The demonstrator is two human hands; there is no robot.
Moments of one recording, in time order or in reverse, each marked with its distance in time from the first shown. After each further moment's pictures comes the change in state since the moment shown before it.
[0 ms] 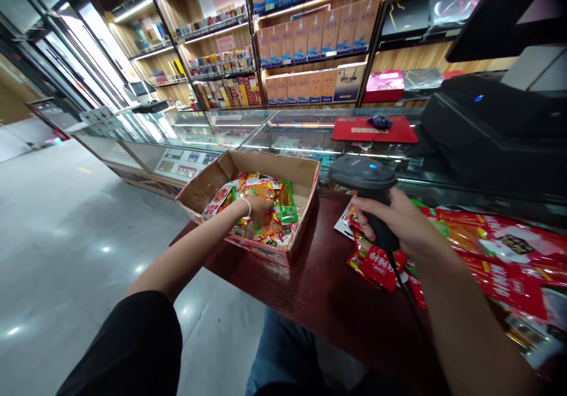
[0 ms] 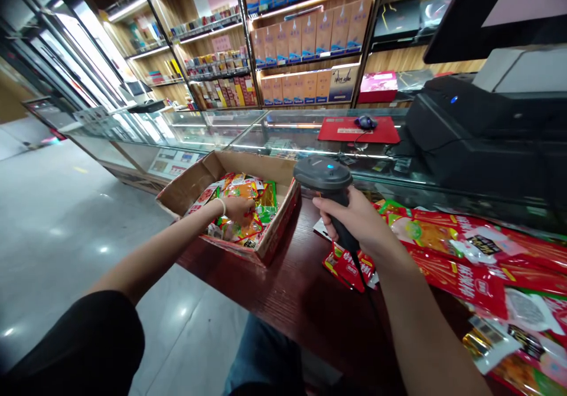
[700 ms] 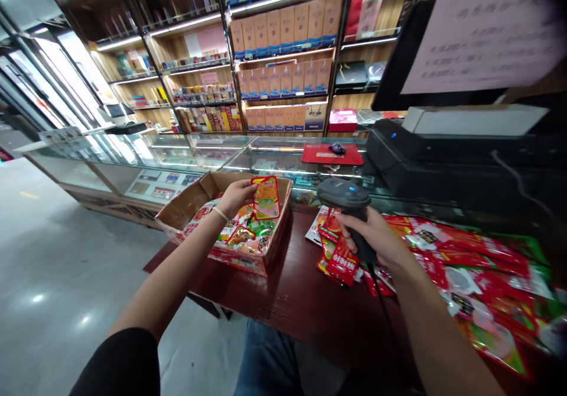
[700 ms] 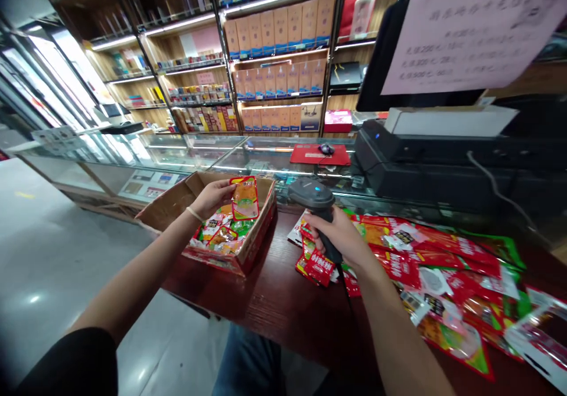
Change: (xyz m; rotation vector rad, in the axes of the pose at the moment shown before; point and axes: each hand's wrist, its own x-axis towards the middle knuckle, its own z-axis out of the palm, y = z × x) left_hand -0.036 0.080 -0.045 -1.244 0.447 0.158; right_hand -0.050 -0.010 -0.020 0.010 0.140 -0.051
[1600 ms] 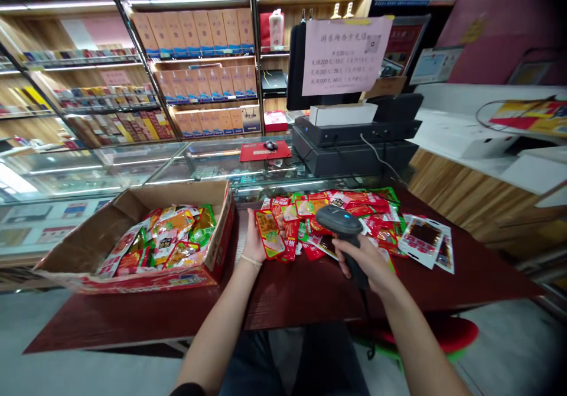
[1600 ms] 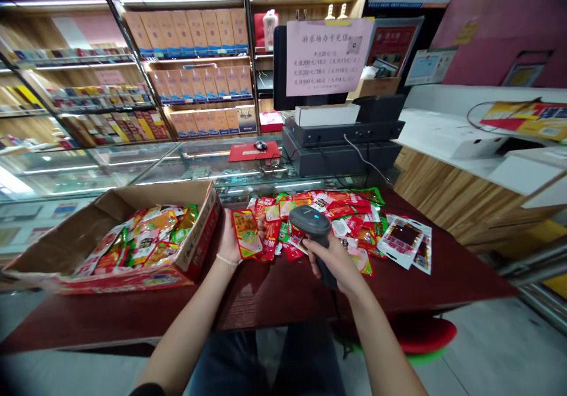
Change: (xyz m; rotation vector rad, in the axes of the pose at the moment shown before) left_hand -0.056 -0.109 0.199 -0.987 -0.527 -0.521; right_hand -0.126 0.059 -0.074 -0.021 0.415 0.108
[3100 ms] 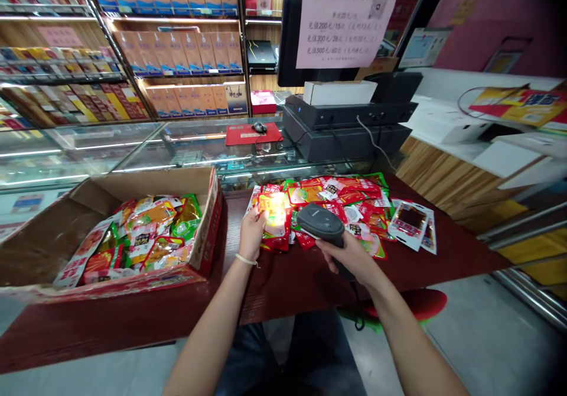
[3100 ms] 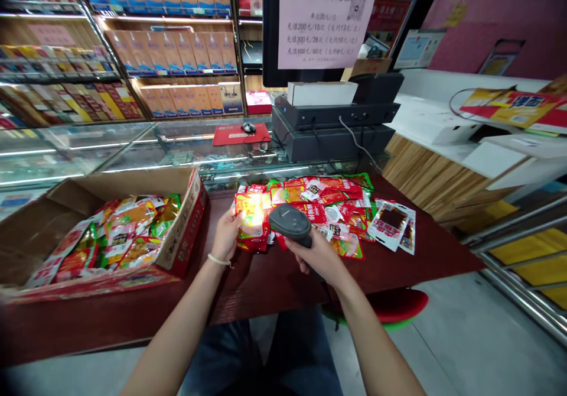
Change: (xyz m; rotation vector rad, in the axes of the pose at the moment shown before) left_hand 0.015 -0.022 -0.019 0.655 0.280 0.515; right_hand 0.007 0.028 0.010 -0.159 -0.076 0.009
